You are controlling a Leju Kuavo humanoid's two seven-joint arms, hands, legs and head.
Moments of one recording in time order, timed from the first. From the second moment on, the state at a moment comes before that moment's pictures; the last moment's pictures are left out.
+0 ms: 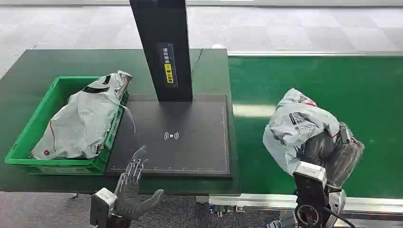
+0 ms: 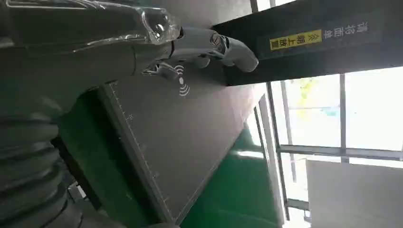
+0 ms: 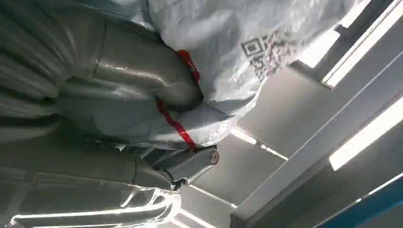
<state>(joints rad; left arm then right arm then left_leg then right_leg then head) 0.21 -0.17 -0.21 -1.60 -0.15 -0.22 -0.39 -0.06 0.09 0.01 -1.67 0.66 -0.59 -0.46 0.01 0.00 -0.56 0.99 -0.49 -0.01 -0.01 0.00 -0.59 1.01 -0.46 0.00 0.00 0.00</state>
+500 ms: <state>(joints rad) 0.17 -0.16 -0.21 -1.57 -0.14 -0.26 -0.39 -0.38 0.04 0.10 -1.32 0.72 -0.30 -0.34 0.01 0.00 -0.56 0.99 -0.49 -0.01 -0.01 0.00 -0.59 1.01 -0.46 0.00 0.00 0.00</state>
